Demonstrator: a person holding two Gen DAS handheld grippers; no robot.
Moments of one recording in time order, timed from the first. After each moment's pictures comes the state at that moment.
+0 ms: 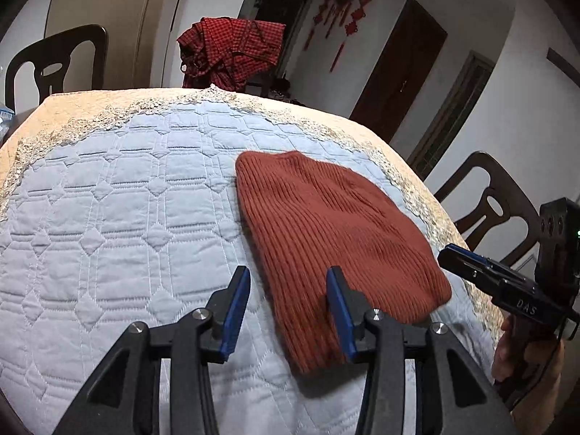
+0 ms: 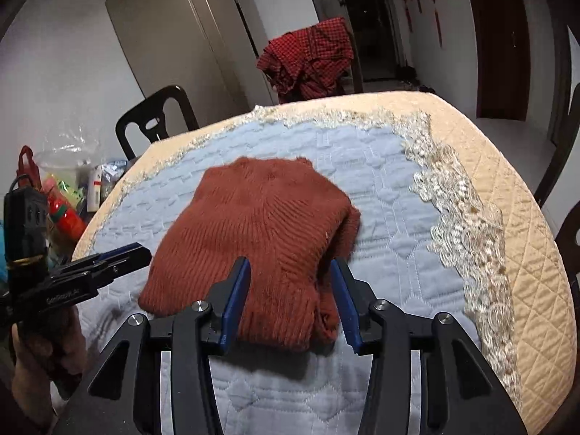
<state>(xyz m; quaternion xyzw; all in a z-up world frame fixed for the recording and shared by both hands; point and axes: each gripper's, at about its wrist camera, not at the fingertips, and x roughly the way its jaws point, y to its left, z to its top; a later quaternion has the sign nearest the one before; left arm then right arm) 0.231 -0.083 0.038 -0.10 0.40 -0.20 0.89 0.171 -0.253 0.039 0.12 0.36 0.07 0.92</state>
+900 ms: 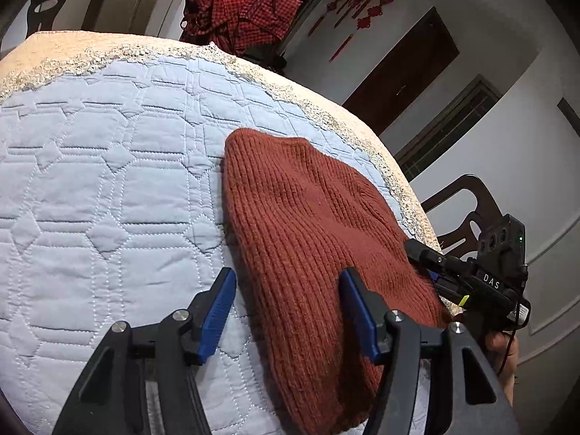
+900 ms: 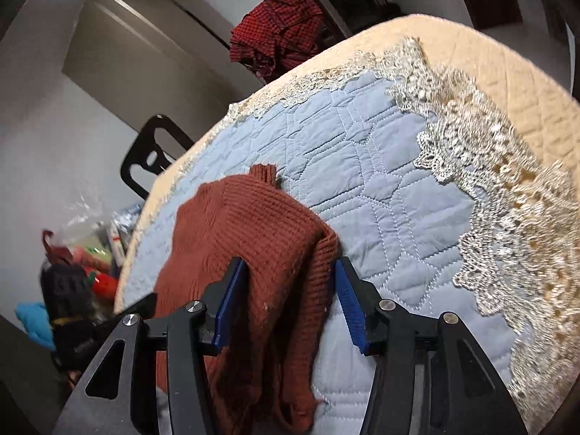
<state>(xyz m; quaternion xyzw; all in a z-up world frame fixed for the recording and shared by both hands) 0.274 -0.086 0.004 -0.19 0.45 -0.24 0.84 0.239 -0.314 -0.010 0.31 0.41 0.12 0.85</state>
